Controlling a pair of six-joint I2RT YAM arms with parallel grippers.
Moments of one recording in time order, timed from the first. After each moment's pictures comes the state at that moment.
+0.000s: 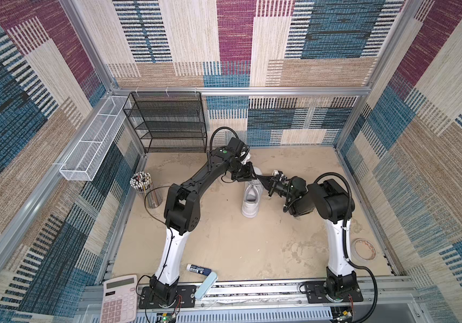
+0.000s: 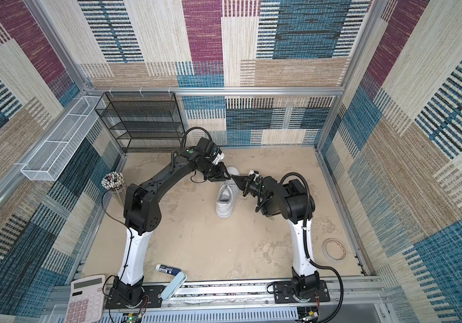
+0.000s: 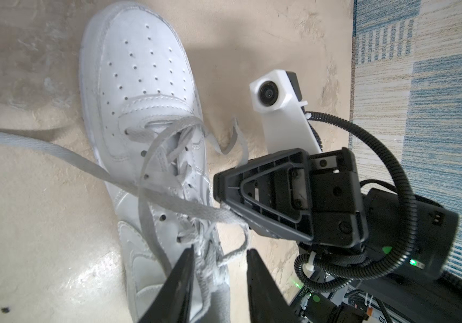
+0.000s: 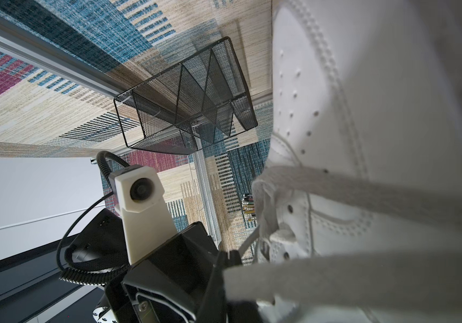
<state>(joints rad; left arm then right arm) -0.52 2.25 2.10 -0.89 0.51 -0.48 0.25 2.25 0.94 1.45 -0.77 1.98</state>
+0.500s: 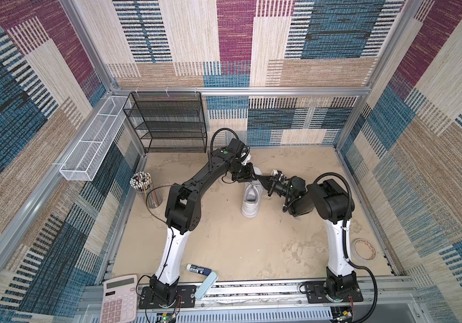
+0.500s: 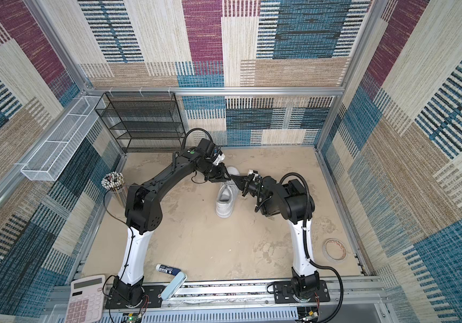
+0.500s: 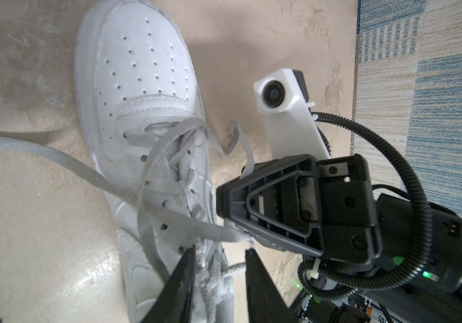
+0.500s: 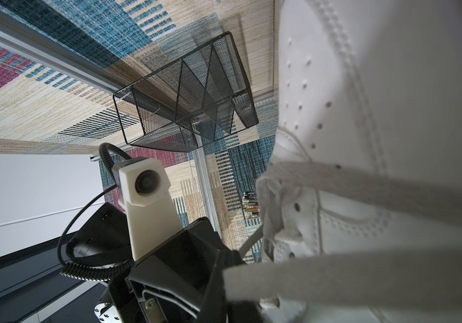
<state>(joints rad) -0.52 2.27 2.10 -0.88 0.51 -0.48 0.26 2.25 0.94 1.45 -0.77 1.98</state>
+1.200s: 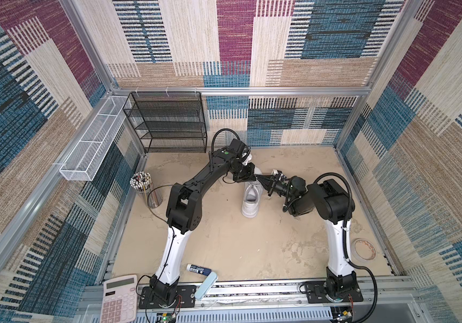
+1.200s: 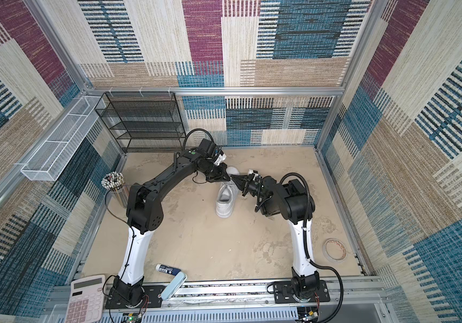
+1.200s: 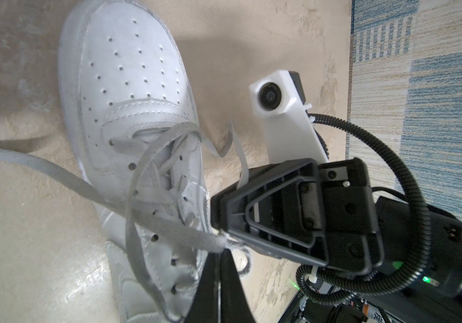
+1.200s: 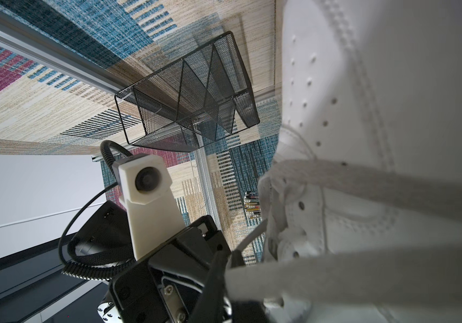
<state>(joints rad) -0.52 2.28 2.11 -0.86 0.53 -0.49 0.26 2.24 0.93 1.45 -0.77 1.99</state>
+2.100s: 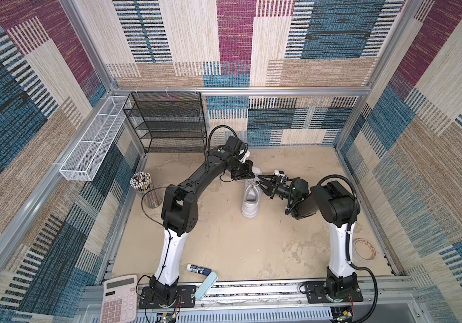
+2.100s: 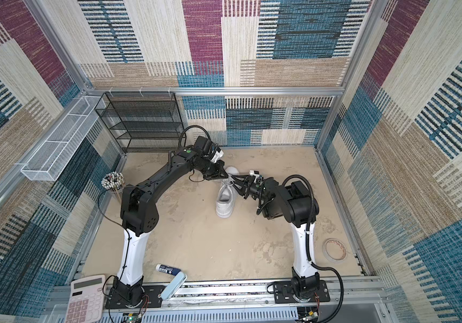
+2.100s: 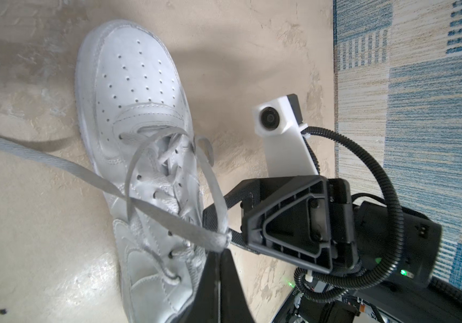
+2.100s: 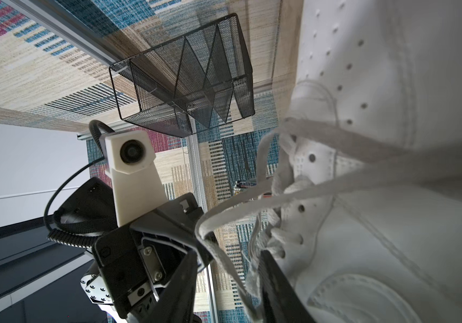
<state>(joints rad) -0.51 2.22 2.07 -0.85 0.54 -0.49 0.26 2.16 0.85 1.45 -0.81 1.87</state>
